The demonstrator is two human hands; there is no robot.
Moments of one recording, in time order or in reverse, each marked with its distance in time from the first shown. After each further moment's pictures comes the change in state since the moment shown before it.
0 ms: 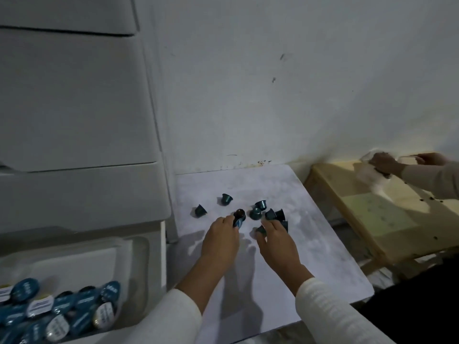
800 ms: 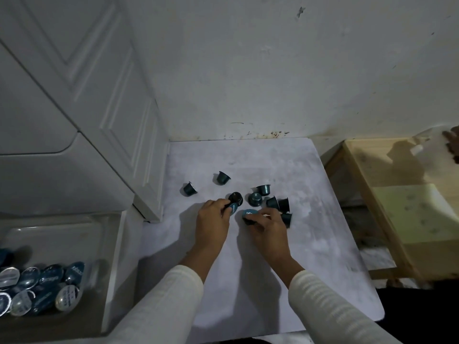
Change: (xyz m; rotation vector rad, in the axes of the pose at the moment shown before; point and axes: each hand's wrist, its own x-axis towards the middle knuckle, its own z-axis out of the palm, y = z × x) left_hand 0.065 -0.007 0.076 -0.179 0.210 -0.257; right_hand 0.057 0.065 0.048 0.325 -0.136 -0.066
